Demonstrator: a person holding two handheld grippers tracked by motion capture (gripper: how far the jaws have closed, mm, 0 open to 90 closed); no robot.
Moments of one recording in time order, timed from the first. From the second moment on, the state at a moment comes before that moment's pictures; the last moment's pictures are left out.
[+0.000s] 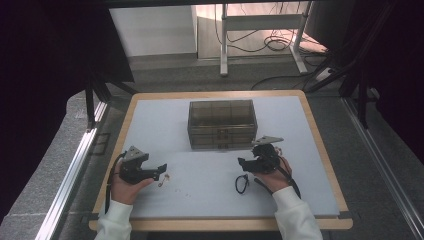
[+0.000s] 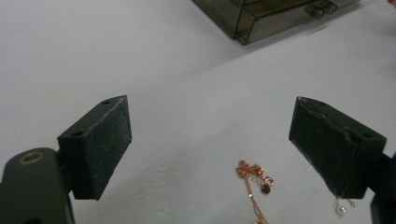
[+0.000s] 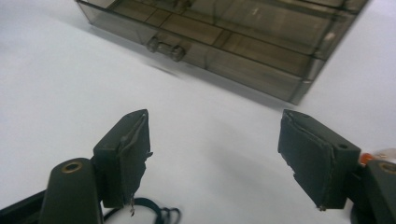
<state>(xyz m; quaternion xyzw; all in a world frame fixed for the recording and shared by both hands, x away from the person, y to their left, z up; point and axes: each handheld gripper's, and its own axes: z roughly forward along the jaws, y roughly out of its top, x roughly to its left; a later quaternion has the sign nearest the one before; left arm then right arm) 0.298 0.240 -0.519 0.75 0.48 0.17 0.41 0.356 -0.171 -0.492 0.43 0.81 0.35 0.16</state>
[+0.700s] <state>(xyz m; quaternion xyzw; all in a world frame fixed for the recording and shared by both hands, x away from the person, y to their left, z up) 0.309 0.209 -0.513 0.78 0.45 0.17 0.41 0.354 -0.213 -0.498 0.42 0.81 0.37 0.17</state>
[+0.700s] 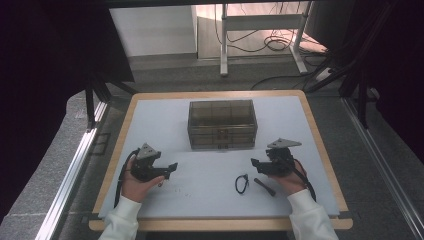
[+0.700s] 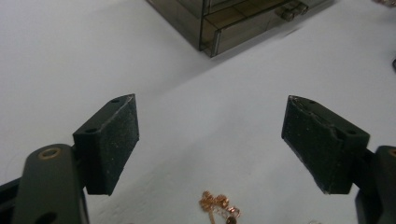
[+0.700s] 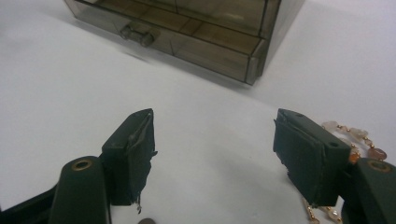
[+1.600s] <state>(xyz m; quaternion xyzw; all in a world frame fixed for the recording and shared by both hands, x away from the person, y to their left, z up) 0.338 0.186 -0.508 0.79 0.43 0.17 0.41 0.383 -0.215 -0.500 0.41 0.82 0.36 0.18</state>
